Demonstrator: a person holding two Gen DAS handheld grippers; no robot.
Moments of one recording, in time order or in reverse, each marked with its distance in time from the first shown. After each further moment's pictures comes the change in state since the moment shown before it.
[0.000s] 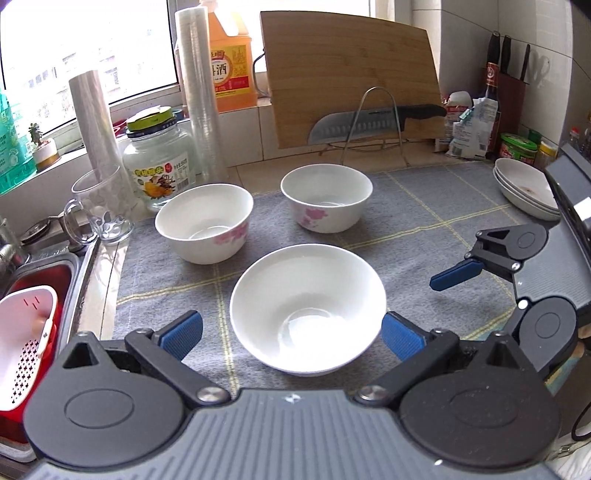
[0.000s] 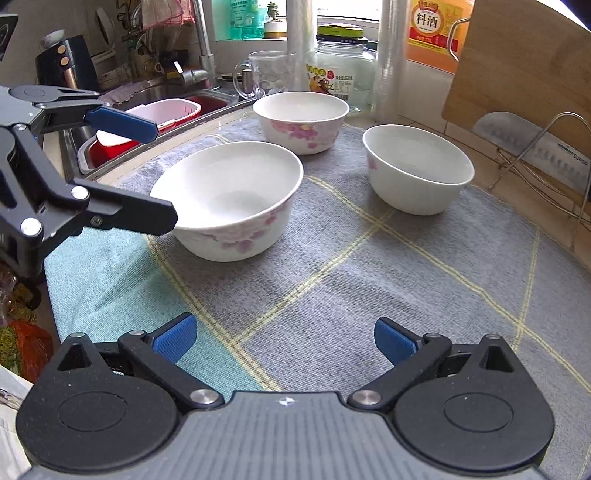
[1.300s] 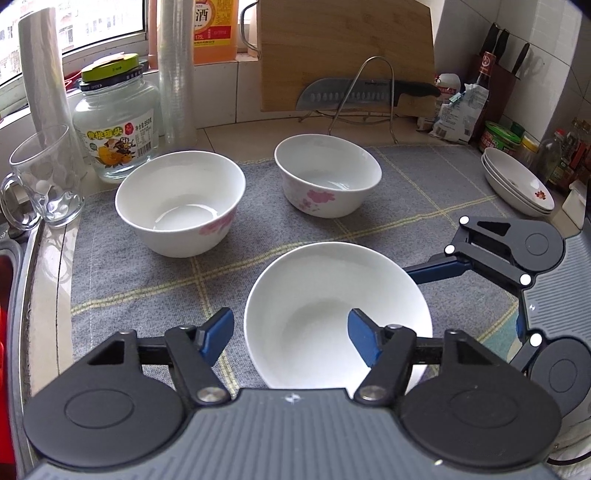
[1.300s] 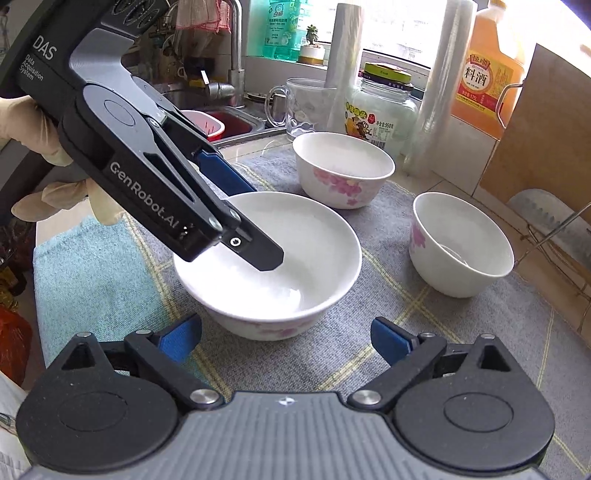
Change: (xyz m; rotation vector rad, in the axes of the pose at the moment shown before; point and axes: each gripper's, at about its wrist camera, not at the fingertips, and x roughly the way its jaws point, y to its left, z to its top) left arm 0.054 0.043 0.019 -0.022 0.135 -0.214; right arm 0.017 0.032 0.039 -0.135 -0.080 -0.026
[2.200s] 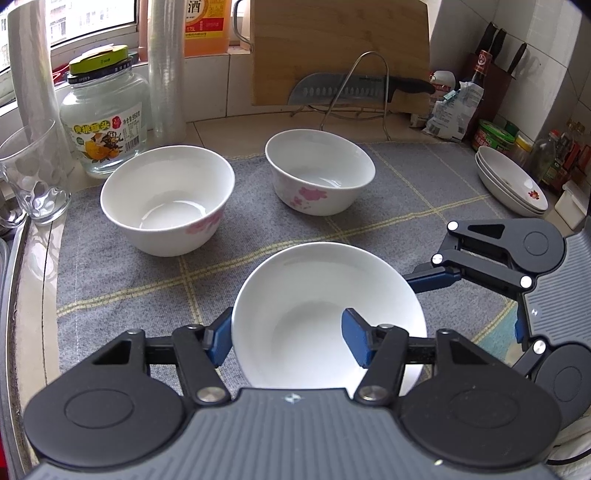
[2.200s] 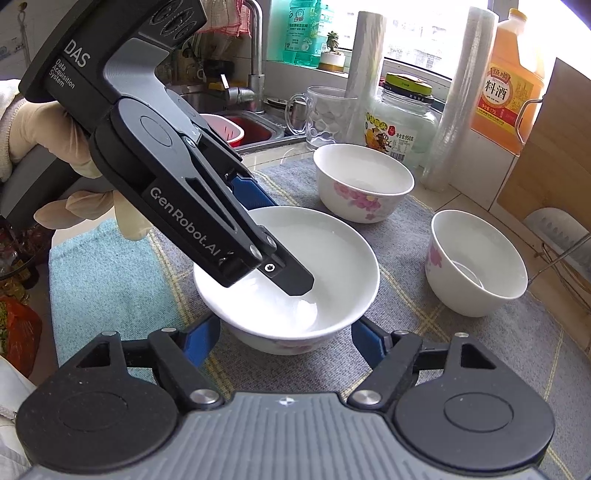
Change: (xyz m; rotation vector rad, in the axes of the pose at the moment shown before) left arm 0.008 0.001 0.004 -0.004 0.019 -0.039; right arm 0.000 0.004 0.006 -0.024 -0.012 0.040
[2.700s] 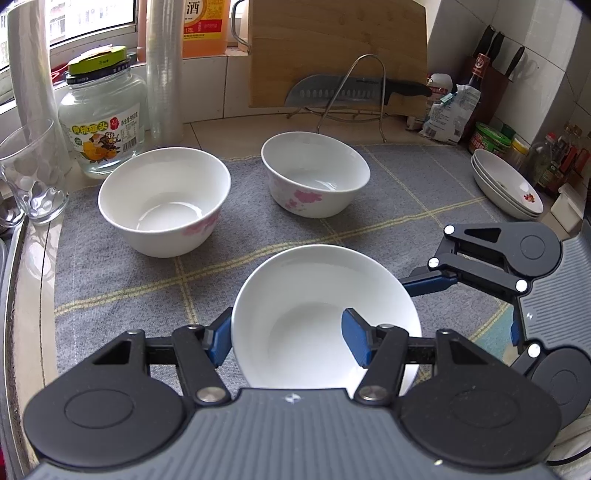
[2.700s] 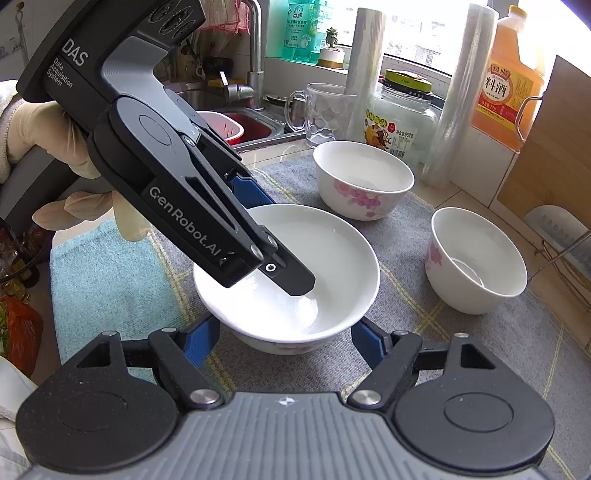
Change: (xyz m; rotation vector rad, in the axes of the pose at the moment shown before) left arm -0.003 -0.001 0.001 -0.009 -0.002 -0.014; right arm 0.000 0.001 0.002 0.004 0.019 -0.003
